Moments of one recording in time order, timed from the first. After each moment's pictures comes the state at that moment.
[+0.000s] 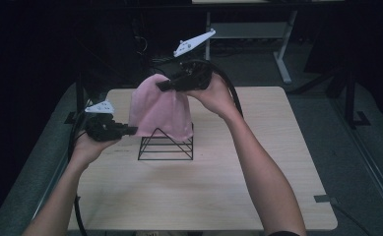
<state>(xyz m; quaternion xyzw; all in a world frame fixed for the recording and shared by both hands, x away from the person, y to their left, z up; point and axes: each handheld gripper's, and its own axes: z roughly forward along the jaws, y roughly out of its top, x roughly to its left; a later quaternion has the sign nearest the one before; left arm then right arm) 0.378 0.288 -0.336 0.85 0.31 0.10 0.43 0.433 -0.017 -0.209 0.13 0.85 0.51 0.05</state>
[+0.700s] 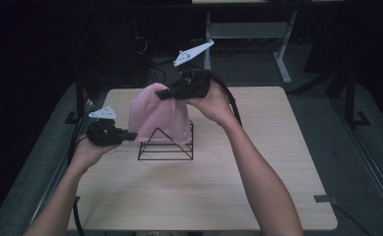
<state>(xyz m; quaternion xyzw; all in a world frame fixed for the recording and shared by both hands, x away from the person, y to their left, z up) 0.374 0.288 -0.351 0.86 0.31 0.09 0.40 0.429 -0.014 -0.230 0.13 0.85 0.51 0.03</state>
